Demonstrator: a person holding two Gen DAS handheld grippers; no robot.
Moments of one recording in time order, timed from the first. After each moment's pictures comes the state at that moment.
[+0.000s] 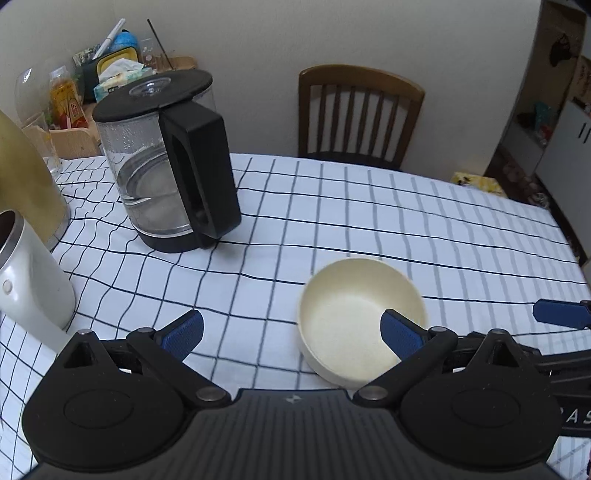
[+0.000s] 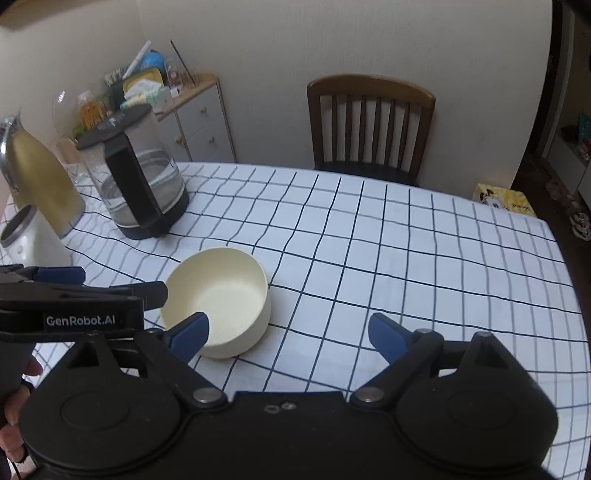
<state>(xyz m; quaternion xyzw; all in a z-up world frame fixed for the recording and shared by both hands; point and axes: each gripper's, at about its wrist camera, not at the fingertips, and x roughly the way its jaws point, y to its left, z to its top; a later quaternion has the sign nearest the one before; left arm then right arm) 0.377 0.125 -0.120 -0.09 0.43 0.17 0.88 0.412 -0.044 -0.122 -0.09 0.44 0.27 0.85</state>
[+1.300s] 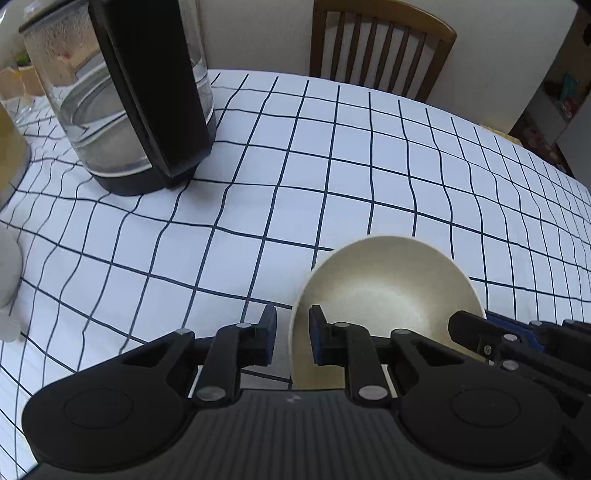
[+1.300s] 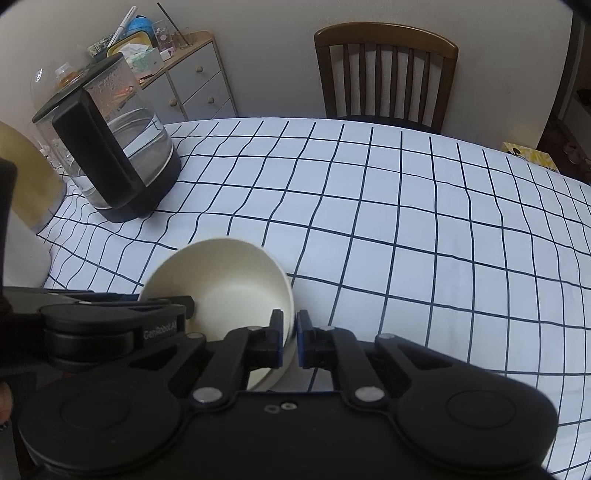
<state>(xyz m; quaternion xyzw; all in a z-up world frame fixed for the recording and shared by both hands) 0.437 0.143 -0.192 -0.13 0.52 0.17 0.83 0.452 0.005 -0.180 -0.08 0.50 0.27 0.82</state>
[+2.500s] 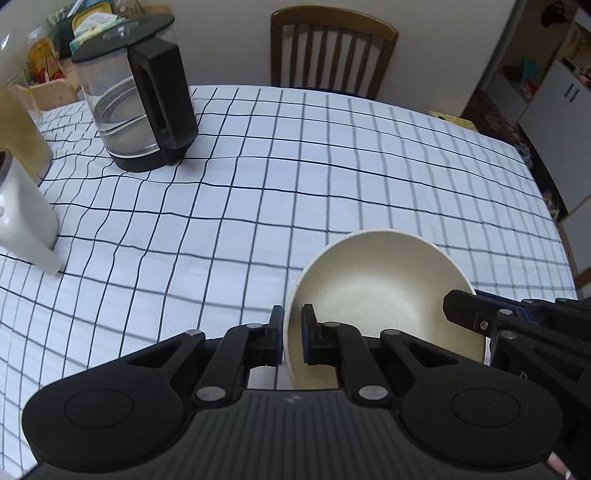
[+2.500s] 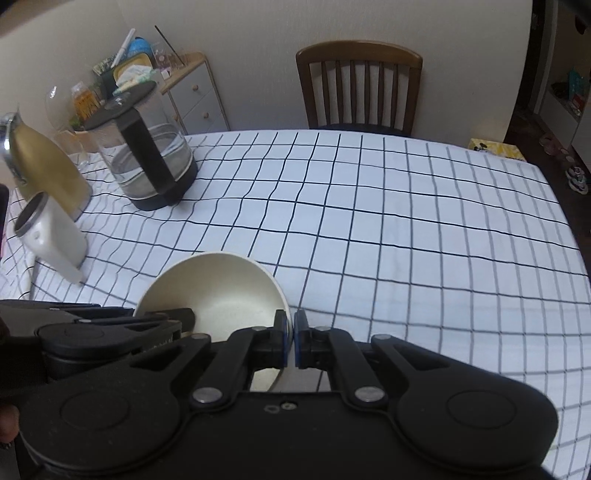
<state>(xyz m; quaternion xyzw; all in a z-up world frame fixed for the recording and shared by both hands) 0.326 0.067 -0.107 -0.11 0.51 0.11 0.84 0.358 -0.057 -0.103 -0.06 0.49 0.24 0.83</state>
